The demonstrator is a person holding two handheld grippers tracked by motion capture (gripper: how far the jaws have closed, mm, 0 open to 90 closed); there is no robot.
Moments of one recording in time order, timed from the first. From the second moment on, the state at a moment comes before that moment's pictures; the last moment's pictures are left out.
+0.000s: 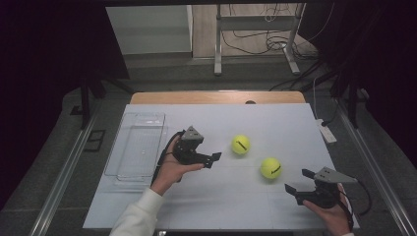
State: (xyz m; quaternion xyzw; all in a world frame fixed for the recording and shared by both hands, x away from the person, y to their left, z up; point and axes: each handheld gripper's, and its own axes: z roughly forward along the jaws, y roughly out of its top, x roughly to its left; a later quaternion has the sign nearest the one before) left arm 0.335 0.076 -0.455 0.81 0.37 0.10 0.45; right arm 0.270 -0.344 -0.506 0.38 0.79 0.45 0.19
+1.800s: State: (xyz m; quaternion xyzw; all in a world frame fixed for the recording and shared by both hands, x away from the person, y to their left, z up) left arm 0.375 0.028 -0.464 0.83 0.36 0.08 0.42; right arm 0.270 -0.343 -0.506 0.37 0.79 0.45 0.19
